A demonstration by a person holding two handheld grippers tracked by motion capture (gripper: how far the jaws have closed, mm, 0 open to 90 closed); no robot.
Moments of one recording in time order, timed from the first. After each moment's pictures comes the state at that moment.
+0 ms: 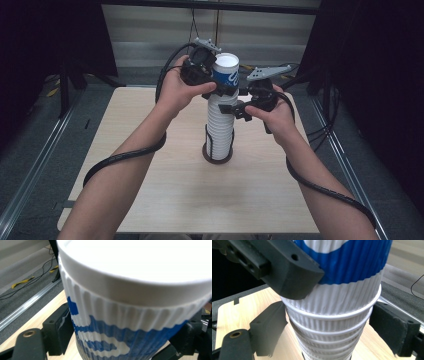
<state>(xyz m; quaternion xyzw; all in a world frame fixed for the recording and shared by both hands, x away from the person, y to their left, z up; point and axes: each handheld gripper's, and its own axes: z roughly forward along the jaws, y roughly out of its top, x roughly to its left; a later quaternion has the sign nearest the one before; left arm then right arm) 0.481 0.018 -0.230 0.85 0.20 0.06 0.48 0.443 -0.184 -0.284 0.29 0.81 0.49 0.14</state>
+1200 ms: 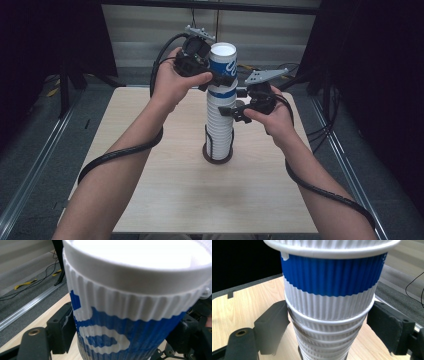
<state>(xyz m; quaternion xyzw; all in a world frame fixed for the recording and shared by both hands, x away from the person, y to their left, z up) 0.479 0.030 -0.208 0.84 0.22 0.06 0.50 0.441 -0.182 -0.289 0.27 0.82 0.47 0.16</state>
